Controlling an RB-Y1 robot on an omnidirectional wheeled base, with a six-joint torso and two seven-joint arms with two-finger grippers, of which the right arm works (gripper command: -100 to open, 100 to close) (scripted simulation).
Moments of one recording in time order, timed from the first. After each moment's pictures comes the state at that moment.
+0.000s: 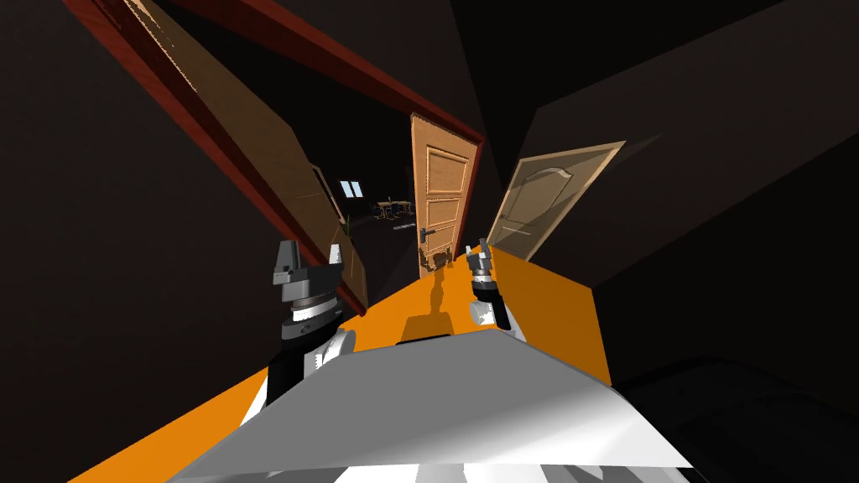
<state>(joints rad) 0.34 -0.05 0.04 -2.10 -0.05 -0.48 -0.11</state>
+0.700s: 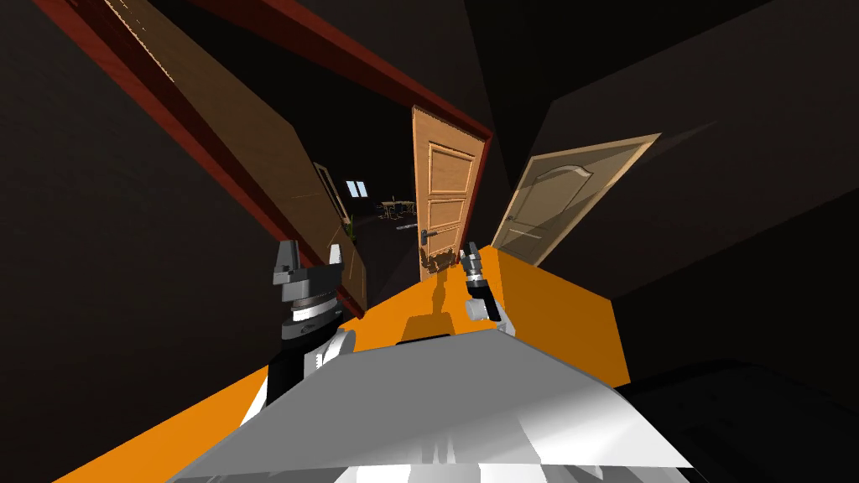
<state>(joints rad) 0.27 -0.07 0.05 -1.95 -0.03 -0.45 -0.11</state>
